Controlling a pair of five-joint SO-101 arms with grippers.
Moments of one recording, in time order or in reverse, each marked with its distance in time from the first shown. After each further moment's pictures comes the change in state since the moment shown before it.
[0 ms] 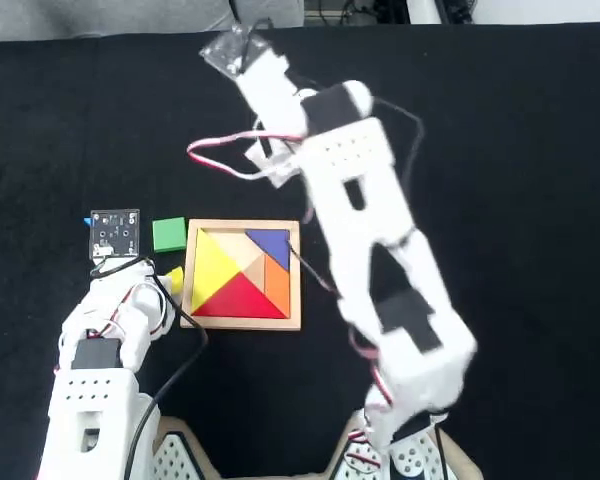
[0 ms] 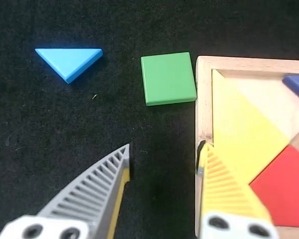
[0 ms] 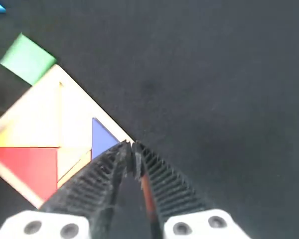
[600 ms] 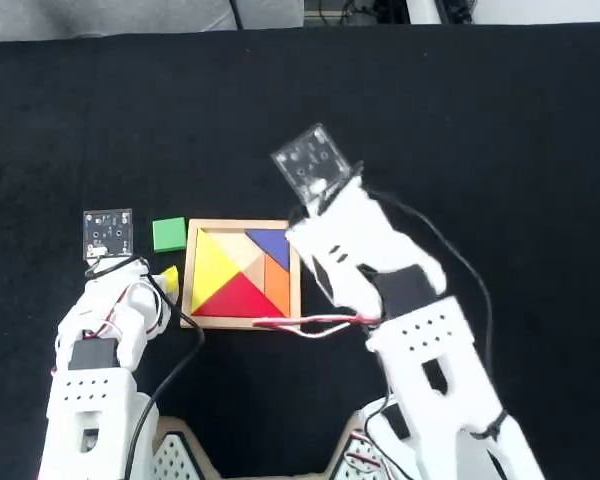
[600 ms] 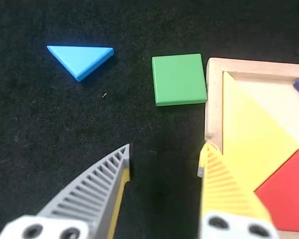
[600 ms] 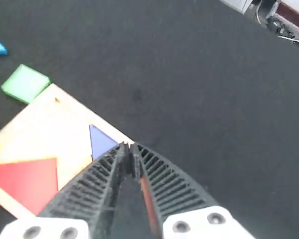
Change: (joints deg) left arm -1.8 0.0 0.0 0.0 0.0; right arm 2.4 -56.4 79.5 -43.3 -5.1
